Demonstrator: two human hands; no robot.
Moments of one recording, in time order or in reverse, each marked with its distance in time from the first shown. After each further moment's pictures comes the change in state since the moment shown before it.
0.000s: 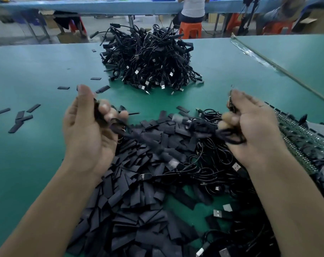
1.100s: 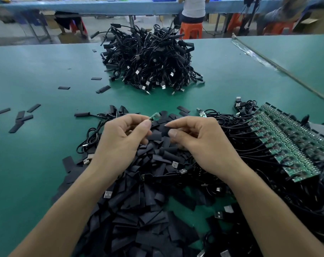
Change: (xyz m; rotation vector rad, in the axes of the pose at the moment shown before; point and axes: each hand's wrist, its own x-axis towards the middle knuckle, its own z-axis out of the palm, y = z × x) left_hand -0.006 -0.031 -0.006 0.855 -0.177 -0.017; right_hand -0.016 0.043 0.014 -0.873 -0.544 -0.309
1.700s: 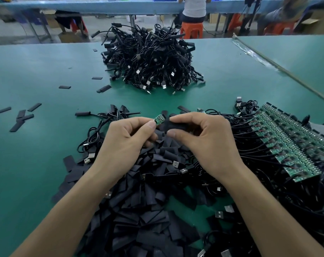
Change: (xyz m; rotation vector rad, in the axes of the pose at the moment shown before) left_hand -0.004 0.006 0.003 -0.021 -0.059 0.003; right_hand -0.002 -0.003 0.002 -0.096 0.188 -0.165
